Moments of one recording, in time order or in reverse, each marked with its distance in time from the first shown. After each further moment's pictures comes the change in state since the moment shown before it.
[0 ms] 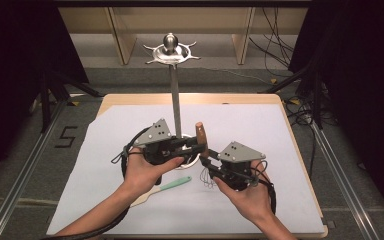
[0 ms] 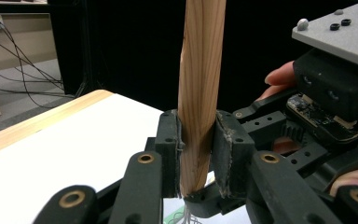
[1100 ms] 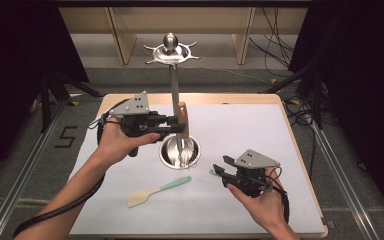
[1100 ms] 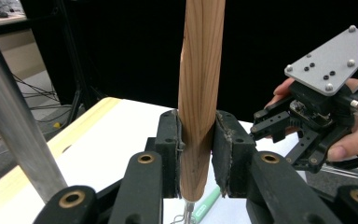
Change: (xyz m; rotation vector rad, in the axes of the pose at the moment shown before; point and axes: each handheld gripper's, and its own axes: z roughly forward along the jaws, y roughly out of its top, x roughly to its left) left arm 0.056 0.043 -0.032 0.066 -0.091 0.144; right arm -0.022 -0.039 -0.012 0.037 -0.053 0.068
